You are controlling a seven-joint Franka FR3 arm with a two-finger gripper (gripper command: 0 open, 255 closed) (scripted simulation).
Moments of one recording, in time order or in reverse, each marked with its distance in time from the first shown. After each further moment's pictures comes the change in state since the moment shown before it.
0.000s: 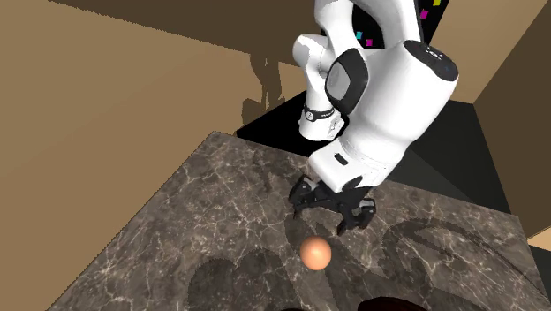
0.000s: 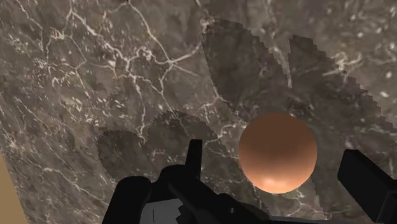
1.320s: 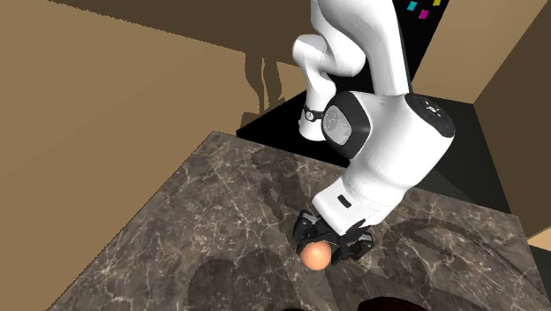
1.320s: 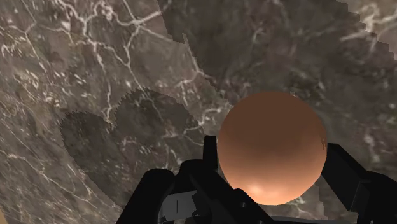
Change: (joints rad) arm 0.050 0.188 -0.029 0.091 -0.199 0.061 0.129
